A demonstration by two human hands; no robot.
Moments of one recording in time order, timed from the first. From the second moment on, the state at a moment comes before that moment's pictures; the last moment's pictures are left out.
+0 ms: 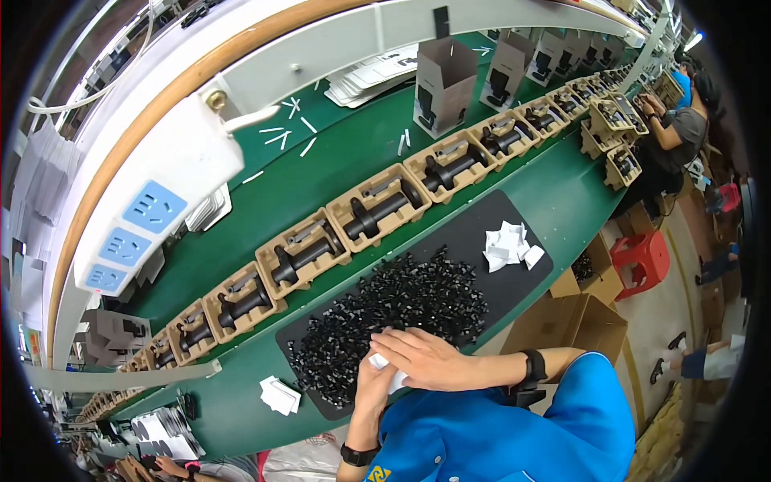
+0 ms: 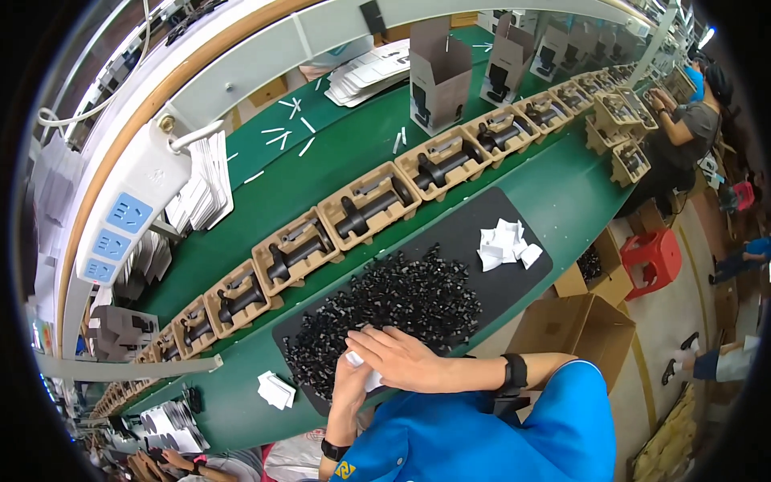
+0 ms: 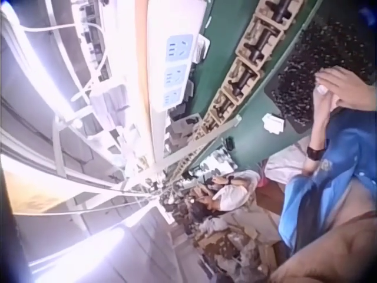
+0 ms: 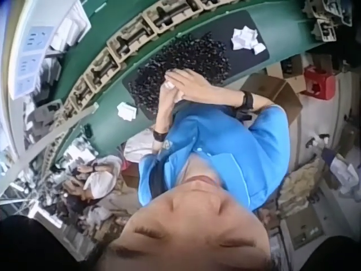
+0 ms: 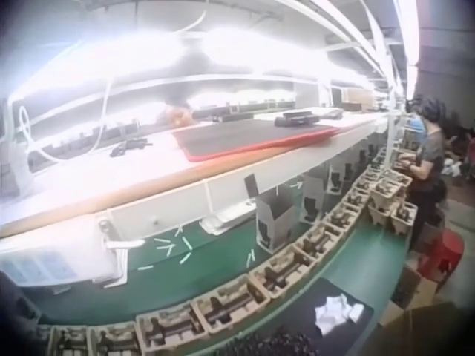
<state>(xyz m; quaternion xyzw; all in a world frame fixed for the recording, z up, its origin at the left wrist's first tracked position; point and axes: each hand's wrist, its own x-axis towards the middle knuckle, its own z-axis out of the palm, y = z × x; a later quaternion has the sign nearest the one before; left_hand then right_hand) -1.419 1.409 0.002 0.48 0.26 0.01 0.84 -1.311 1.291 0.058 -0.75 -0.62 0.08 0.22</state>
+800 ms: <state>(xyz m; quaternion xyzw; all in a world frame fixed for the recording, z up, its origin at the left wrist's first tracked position) -1.407 1.356 0.056 0.46 0.15 -0.16 0.86 -1.262 1.226 0.085 -0.67 -0.61 0.05 0.42</state>
